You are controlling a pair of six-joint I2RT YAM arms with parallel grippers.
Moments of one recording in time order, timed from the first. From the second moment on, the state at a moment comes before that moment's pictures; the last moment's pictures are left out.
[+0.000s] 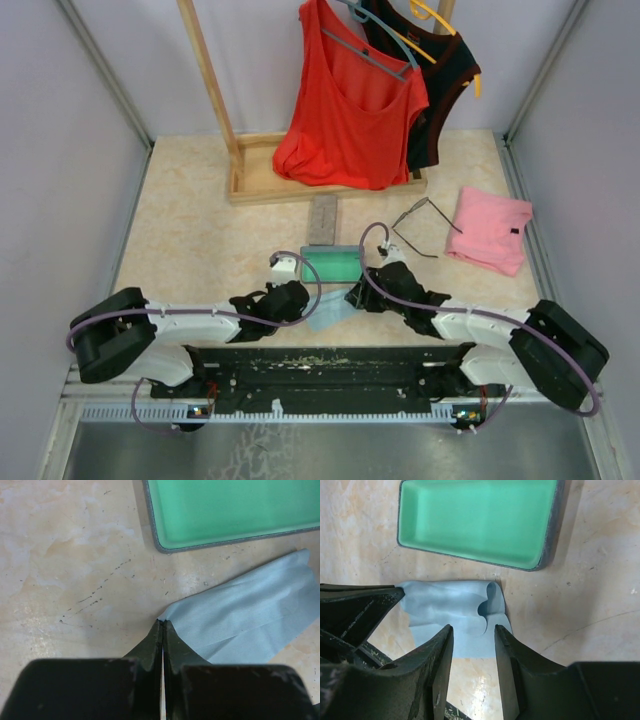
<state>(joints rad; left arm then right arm) -1.10 1.37 0.48 0.05 -0.55 -0.80 0.80 1.17 0.32 0.22 0.04 0.82</state>
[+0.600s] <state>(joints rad) -1.10 1.37 0.48 0.05 -0.55 -0.80 0.79 1.30 0.32 0.35 0.00 0.82</state>
